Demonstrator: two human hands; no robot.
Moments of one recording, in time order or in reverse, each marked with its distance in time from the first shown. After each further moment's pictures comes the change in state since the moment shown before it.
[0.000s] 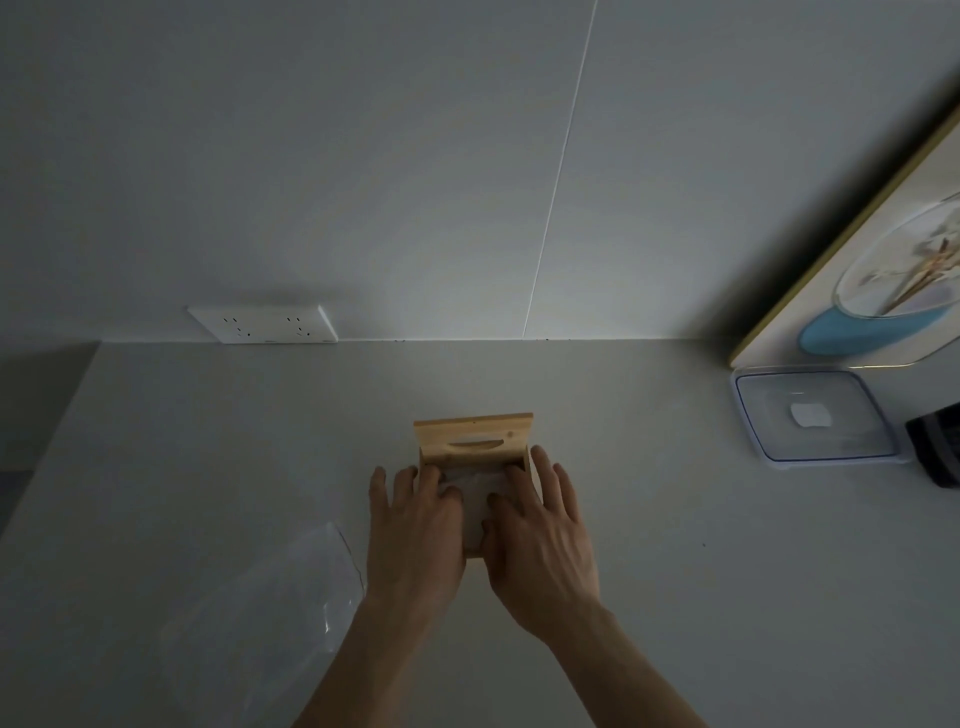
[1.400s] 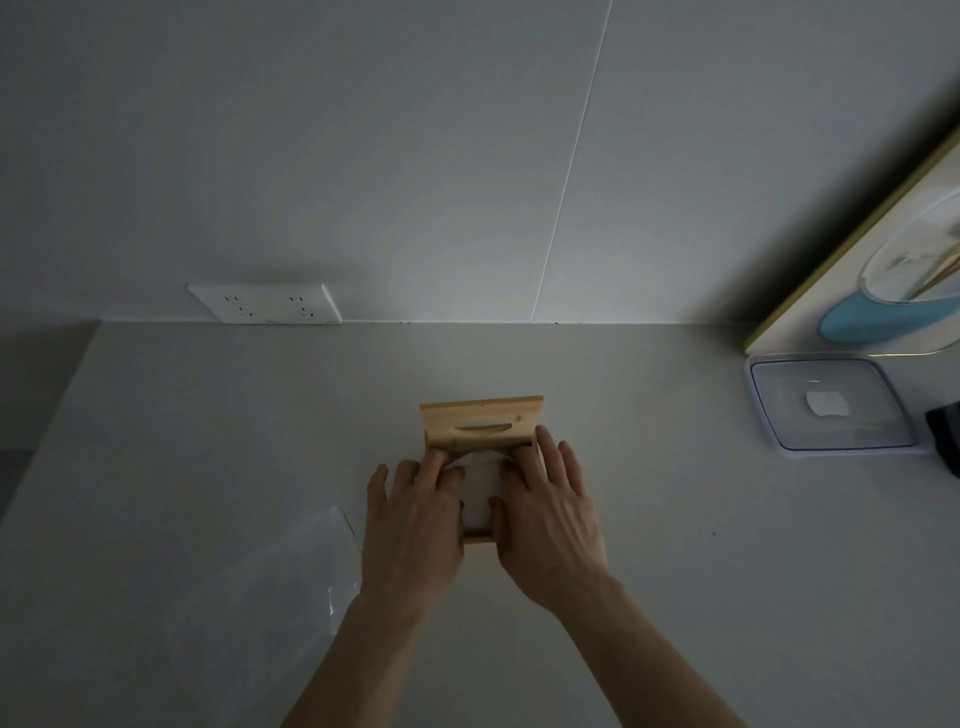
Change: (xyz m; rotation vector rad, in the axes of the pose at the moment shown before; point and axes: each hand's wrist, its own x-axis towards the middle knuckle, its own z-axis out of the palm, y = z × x) left_hand -0.003 -0.010 0.013 -0.068 0.119 0.019; right_hand 0.013 0.002 -0.006 -0.013 -0.089 -0.006
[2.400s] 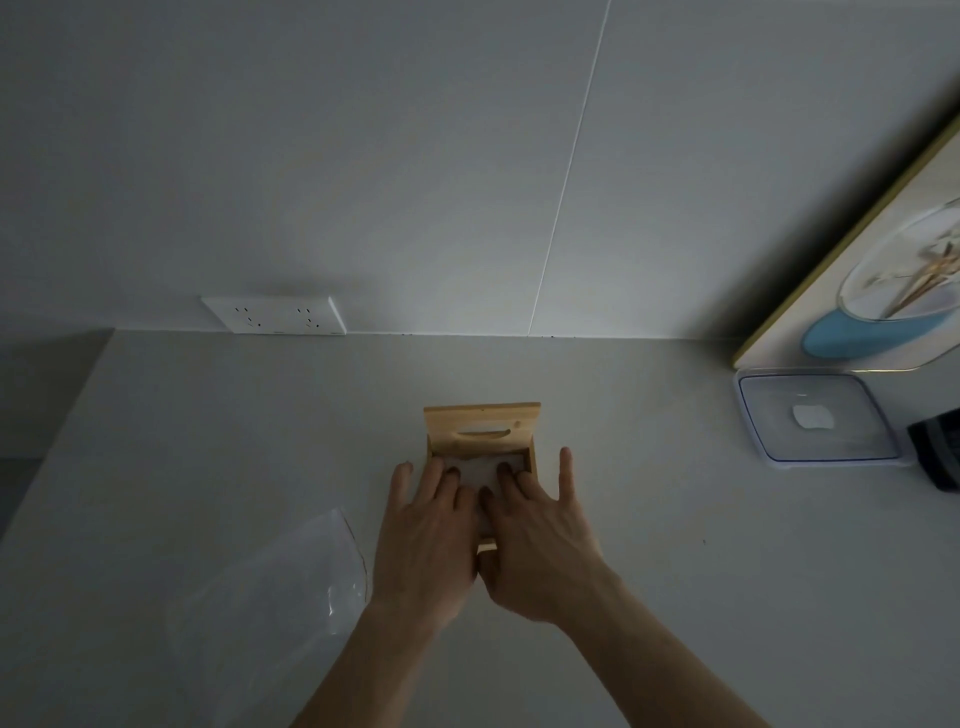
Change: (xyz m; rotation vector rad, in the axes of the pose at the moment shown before) left_hand -0.013 0.011 -0.011 0.131 -0.046 0.158; right_hand -0.013 -0.011 -0.035 -0.175 -0.204 -0.190
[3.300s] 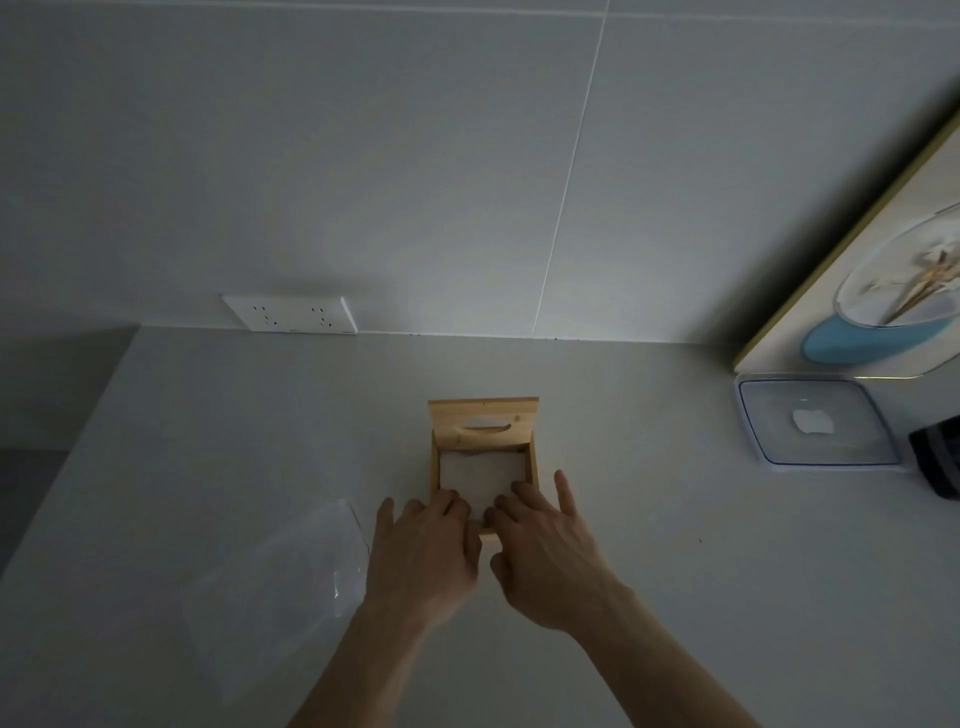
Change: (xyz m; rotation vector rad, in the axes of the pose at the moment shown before) left_hand -0.016 0.004 0.007 -0.146 -0.120 -0.146; right_hand -0.017 0.008 0.015 0.109 0.010 -0.056
